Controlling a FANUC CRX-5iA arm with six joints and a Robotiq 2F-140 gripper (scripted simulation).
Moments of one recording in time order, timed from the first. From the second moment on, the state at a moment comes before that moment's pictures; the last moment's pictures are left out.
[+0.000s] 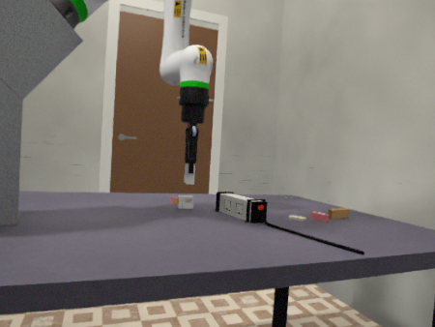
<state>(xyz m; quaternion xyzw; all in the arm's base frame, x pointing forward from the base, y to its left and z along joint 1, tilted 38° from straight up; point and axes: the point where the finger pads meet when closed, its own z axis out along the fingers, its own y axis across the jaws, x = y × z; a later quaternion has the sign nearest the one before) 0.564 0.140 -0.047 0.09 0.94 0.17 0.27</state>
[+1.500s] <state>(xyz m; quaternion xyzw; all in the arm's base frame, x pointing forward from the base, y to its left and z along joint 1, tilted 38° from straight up) 0.593 0.159 -0.092 0.09 0.94 0.17 0.27</state>
